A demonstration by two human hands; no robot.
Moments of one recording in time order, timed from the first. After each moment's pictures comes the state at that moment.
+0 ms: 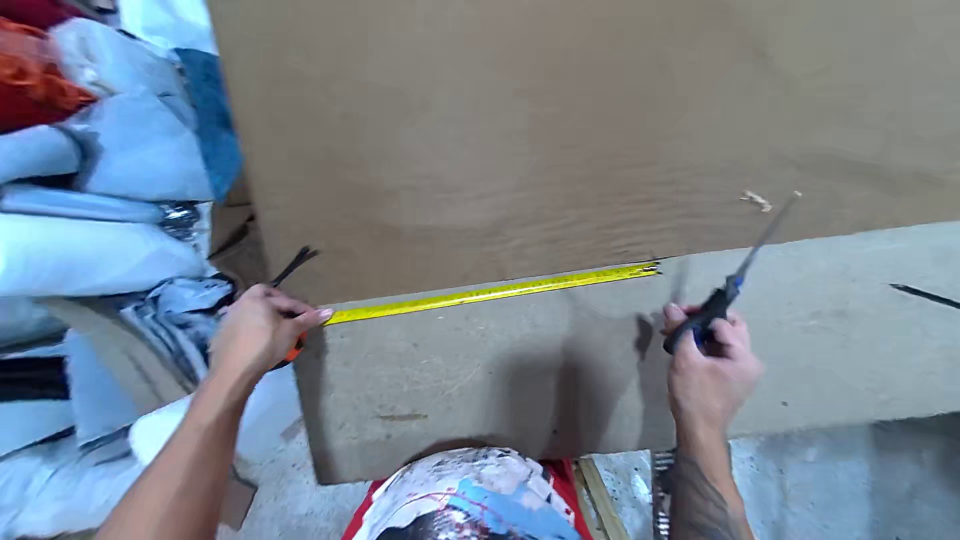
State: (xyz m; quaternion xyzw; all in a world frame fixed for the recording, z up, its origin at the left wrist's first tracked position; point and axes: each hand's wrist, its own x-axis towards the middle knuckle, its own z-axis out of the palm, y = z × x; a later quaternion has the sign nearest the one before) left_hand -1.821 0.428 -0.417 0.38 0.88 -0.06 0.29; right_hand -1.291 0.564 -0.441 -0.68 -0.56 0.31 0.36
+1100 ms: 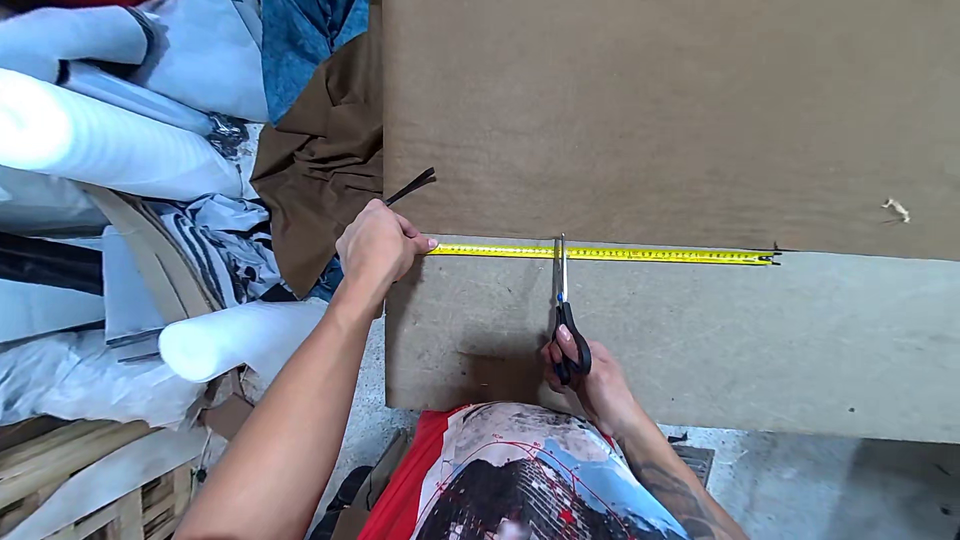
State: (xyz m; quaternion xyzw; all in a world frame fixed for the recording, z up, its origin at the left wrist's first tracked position) left_hand -1.810 0.437 -0.408 0.31 0.89 -0.08 0.33; right_hand -1.457 0.433 -0.430 -0.47 -0.33 0.82 0.05
